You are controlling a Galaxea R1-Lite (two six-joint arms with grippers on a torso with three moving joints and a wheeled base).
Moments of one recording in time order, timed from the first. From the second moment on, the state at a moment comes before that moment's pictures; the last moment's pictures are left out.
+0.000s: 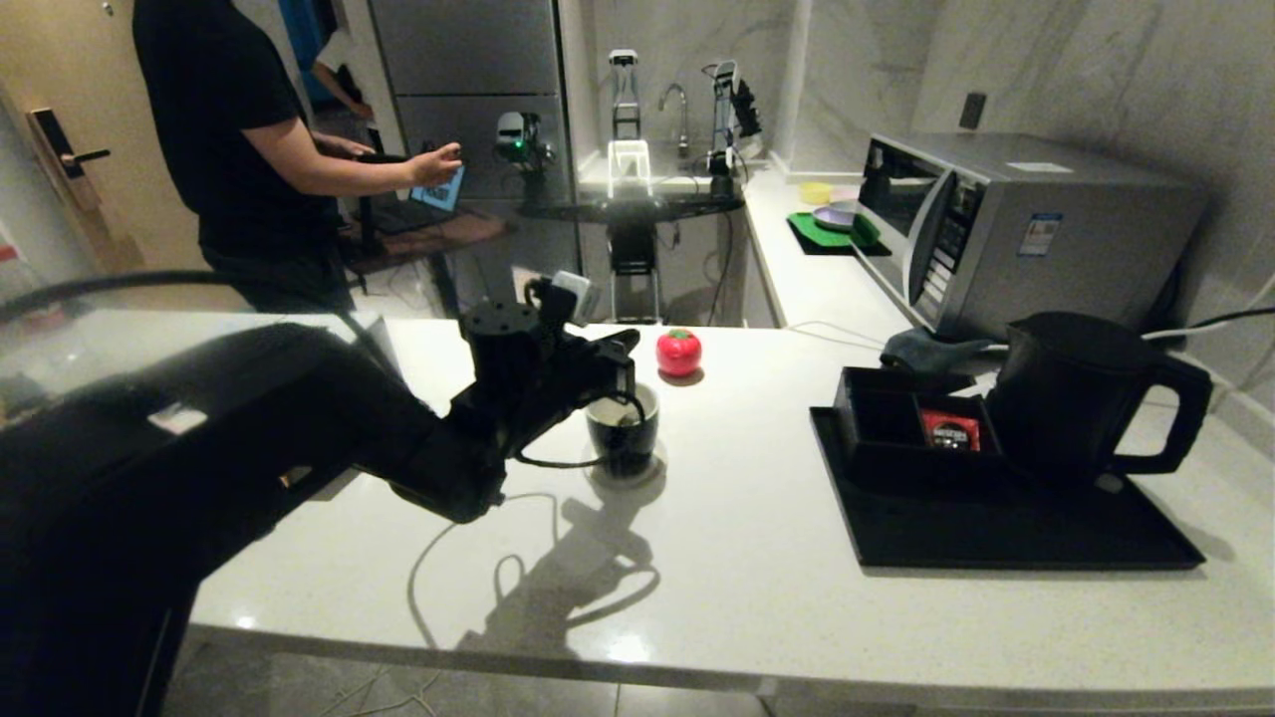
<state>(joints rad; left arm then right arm) -0.45 2.28 -1.19 -1.11 -0.15 -0.01 0.00 0.00 -0.02 0.06 0.01 -0.03</state>
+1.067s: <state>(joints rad) -0.44 2.22 -1.23 -1.11 -0.15 -0.01 0.00 0.00 -0.02 0.06 0.01 -0.03</state>
